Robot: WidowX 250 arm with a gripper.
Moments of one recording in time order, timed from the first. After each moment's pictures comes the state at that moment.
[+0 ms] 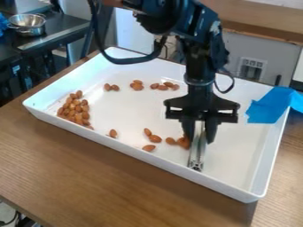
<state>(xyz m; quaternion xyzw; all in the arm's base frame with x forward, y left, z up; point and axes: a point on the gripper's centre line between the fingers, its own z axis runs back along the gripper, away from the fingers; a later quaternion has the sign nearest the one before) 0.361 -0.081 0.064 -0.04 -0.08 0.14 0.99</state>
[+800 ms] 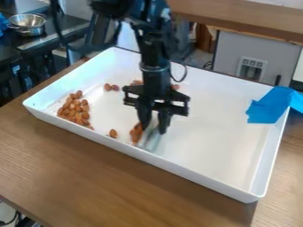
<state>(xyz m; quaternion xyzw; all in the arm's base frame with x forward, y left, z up) 0.353 0.001 0.069 -0.01 -0.06 0.10 0.99</state>
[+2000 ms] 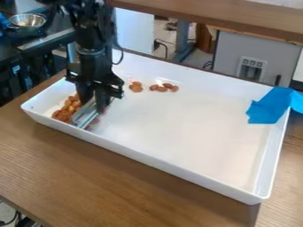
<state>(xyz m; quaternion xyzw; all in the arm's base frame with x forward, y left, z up) 0.332 0.100 0.082 0.06 -0.07 0.08 0.99</state>
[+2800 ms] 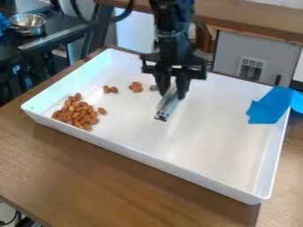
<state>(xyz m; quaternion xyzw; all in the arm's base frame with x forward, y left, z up) 0.397 -0.025 0.110 -0.04 -0.12 0.07 0.99</state>
